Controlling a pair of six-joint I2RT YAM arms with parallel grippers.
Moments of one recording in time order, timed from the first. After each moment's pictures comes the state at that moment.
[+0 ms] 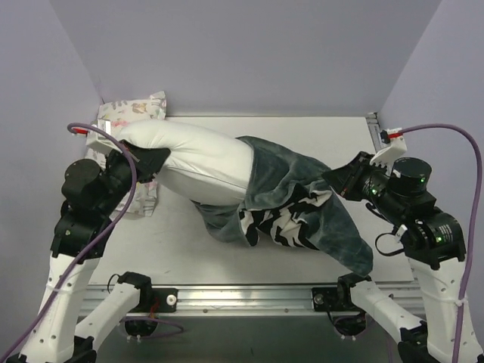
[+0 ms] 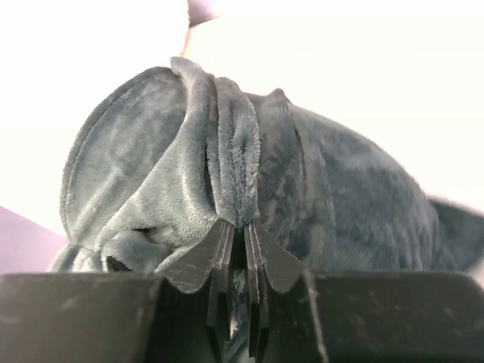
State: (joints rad) left arm -0.25 0.79 1.15 -0.41 0.14 -0.72; right arm 0.28 0.84 1.35 -0.89 -0.16 0.51
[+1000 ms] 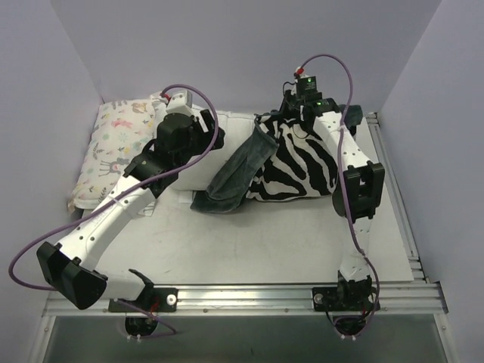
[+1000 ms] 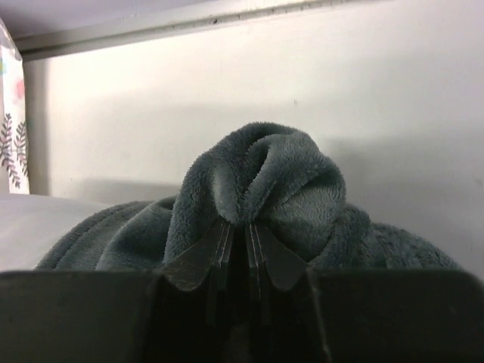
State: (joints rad) left arm -0.61 1.34 1.41 -0.37 -0.29 -0.59; right arm 0.27 2.13 2.06 -0.62 -0.12 0.42
